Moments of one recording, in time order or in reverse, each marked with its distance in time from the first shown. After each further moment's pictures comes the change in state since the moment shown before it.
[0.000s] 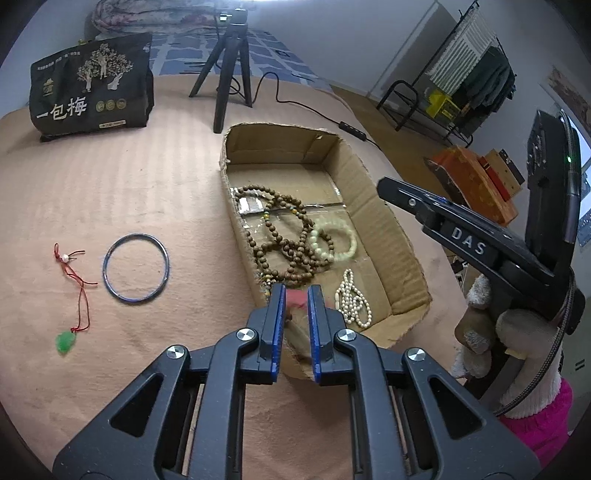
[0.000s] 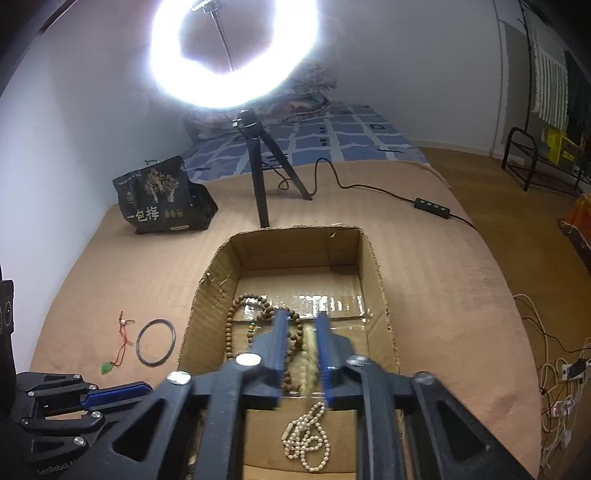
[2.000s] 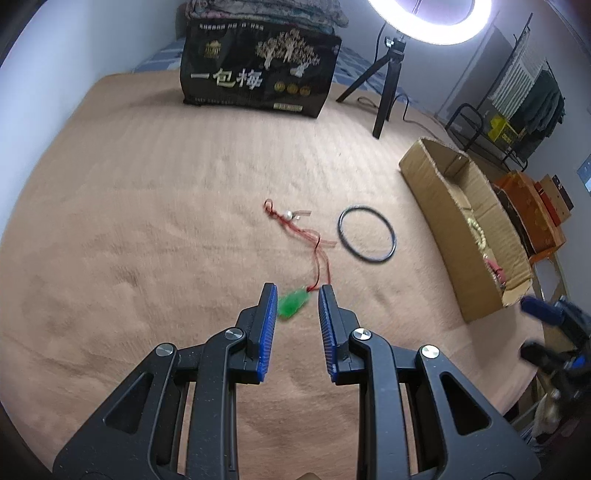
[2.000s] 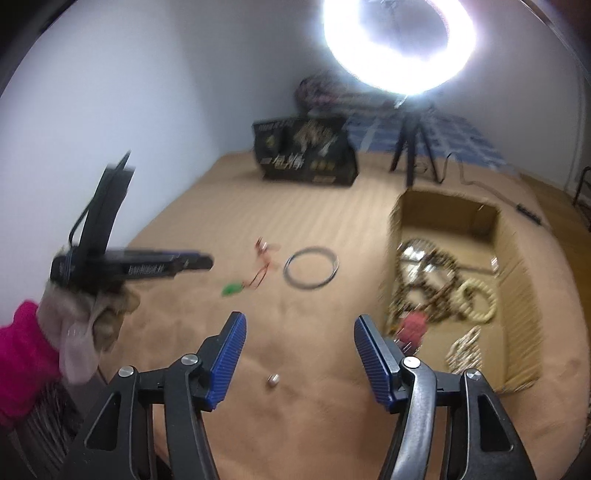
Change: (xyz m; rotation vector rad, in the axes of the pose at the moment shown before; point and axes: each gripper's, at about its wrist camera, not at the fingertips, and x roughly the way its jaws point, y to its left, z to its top) left arm -0.069 0.176 -0.054 -0.088 -0.051 0.215; right arm -0.043 0.136 -0.099 -0.234 0.071 0.291
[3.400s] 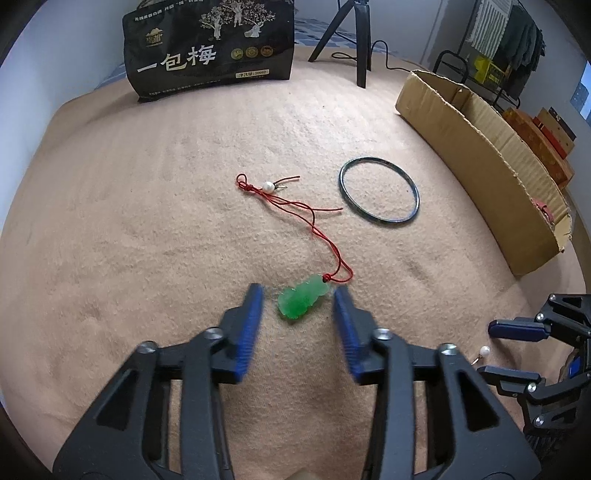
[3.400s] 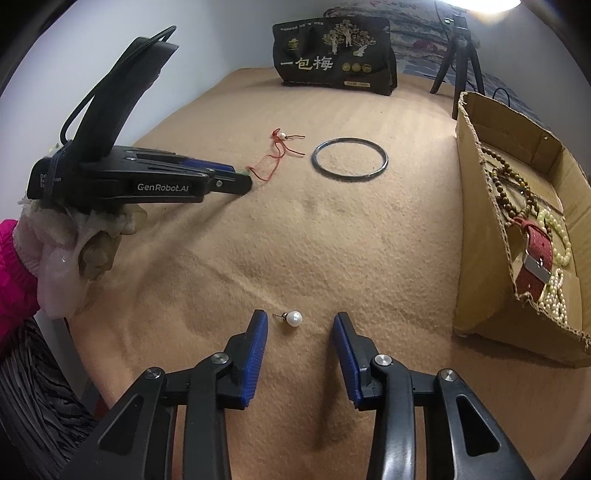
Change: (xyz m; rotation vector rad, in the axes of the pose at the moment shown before) left arm 0.059 -0.016 -0.008 0.211 0.058 0.058; right arm 0.073 0.019 -0.048 -0.075 0.217 0.004
